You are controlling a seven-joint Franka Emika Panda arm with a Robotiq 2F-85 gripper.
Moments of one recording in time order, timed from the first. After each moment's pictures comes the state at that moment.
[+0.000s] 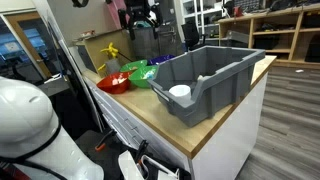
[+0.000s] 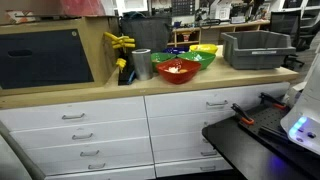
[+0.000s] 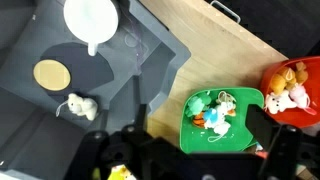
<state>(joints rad) -0.01 -0.59 -0.31 -2.40 0.00 1.93 -0.44</state>
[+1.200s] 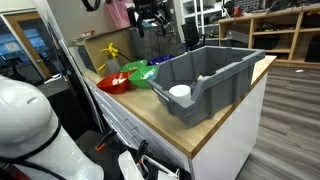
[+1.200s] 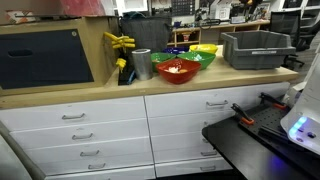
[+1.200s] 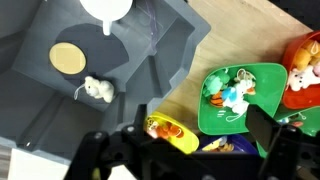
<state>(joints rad) -0.03 -0.53 -0.31 -2.38 0.01 2.04 -0.42</state>
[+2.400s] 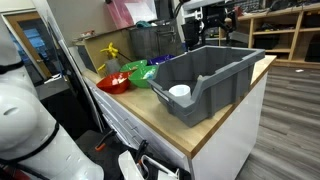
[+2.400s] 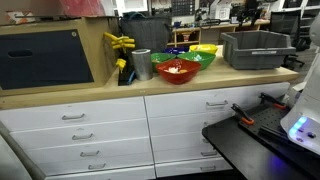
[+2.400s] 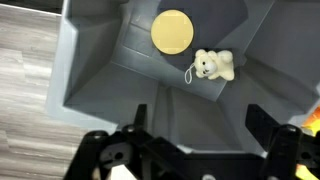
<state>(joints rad) -0.26 0.19 -0.32 -1.82 0.08 2.09 -0.43</state>
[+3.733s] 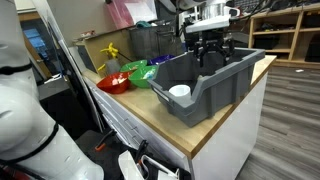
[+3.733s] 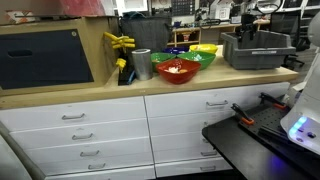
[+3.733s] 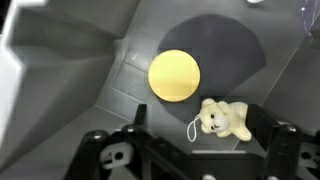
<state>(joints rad) -0.32 0.32 -0.24 -1.82 -0.01 2.03 -0.43</state>
